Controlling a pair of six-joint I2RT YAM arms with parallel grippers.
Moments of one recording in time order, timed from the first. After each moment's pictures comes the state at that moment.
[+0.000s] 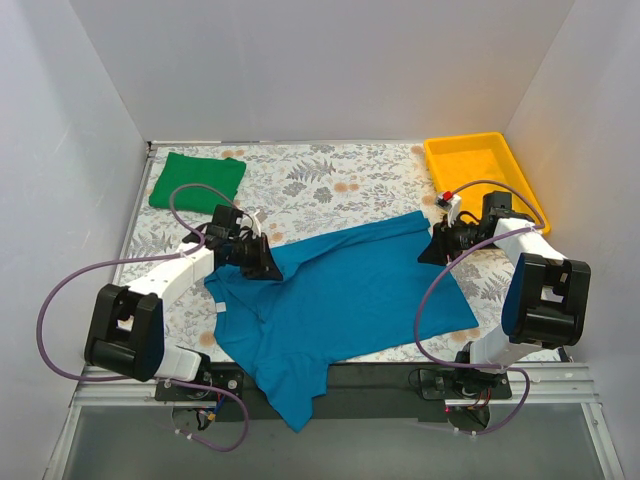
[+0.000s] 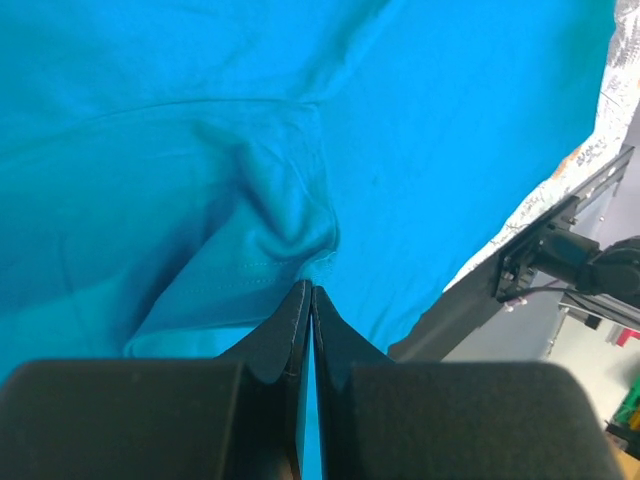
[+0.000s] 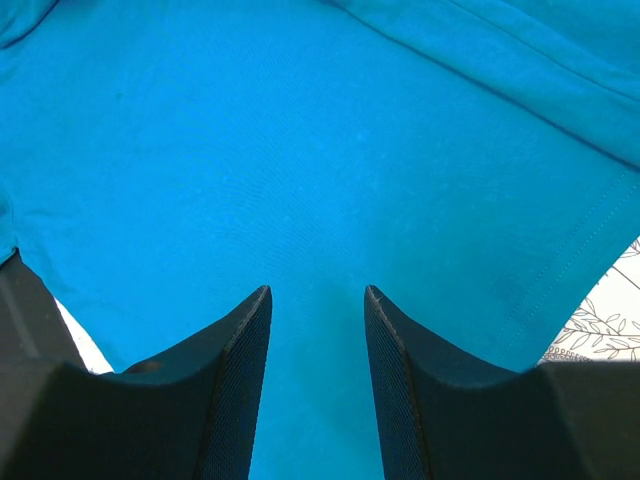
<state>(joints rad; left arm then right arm) -0.30 1.40 0.81 -0.45 0.56 -0.44 -0.15 1.55 0.95 -0.69 -0.96 -0.71</state>
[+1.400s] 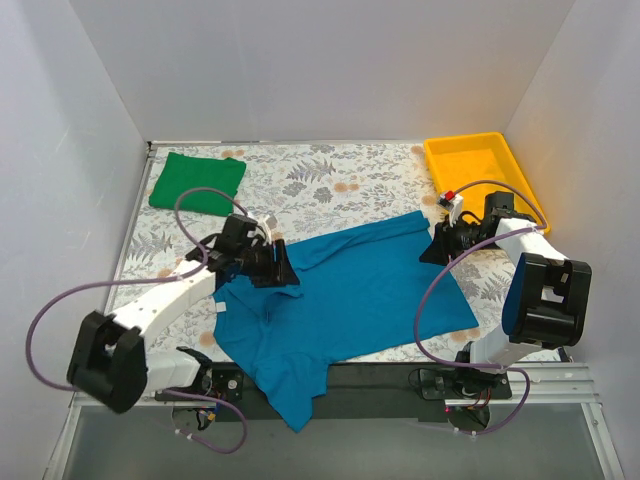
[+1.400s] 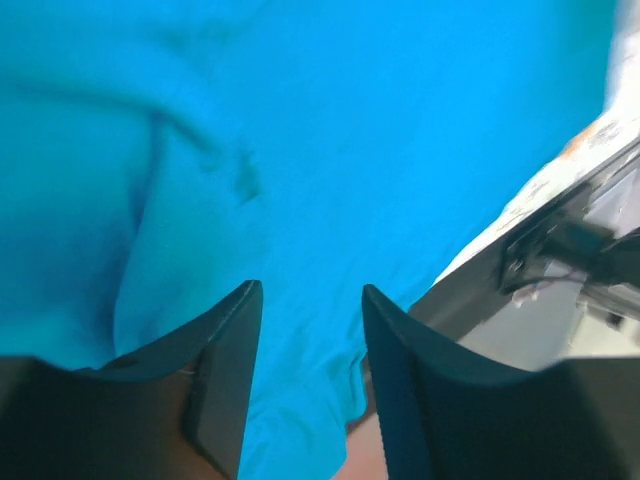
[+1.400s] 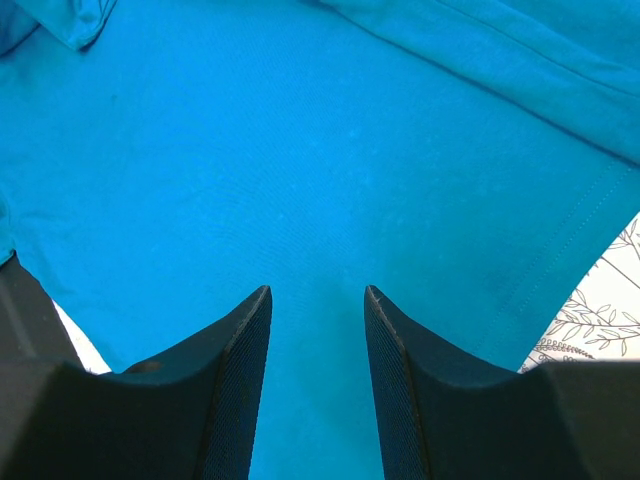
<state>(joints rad) -0.47 1.33 0.74 -0.41 0.46 -0.57 -0.16 1.55 0.95 -0.69 -0.96 -0.71</state>
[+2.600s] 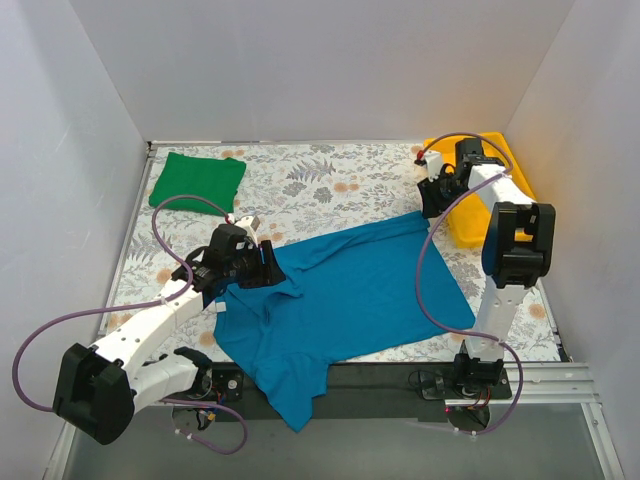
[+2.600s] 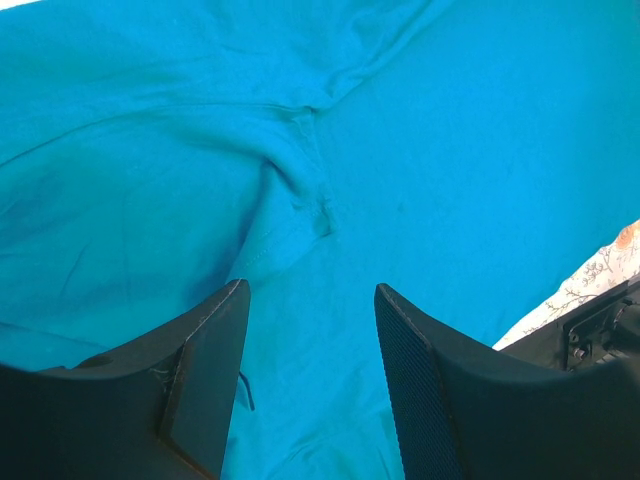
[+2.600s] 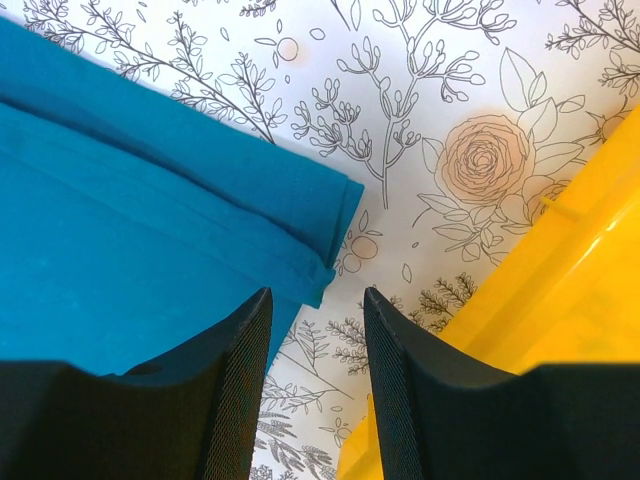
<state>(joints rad) -0.47 1.06 0.66 -0.39 0.18 -0.55 -0.01 2.01 1.57 -0.74 -0.44 -0.61</state>
